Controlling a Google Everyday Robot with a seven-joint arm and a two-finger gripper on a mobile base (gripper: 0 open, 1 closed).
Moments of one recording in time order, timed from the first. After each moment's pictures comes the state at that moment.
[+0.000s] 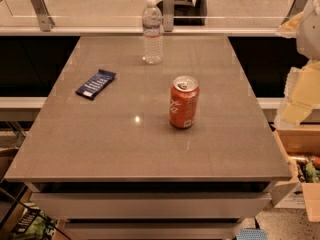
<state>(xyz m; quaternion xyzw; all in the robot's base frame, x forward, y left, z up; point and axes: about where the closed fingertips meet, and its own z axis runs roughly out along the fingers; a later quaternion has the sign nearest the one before) 0.438 -0.212 0.993 -0.60 0.78 -0.05 0.18</state>
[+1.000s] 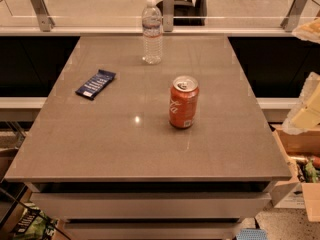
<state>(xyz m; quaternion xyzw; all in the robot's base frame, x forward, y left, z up) 0.431 -0.224 0.995 -0.58 0.77 -0.02 0.26</state>
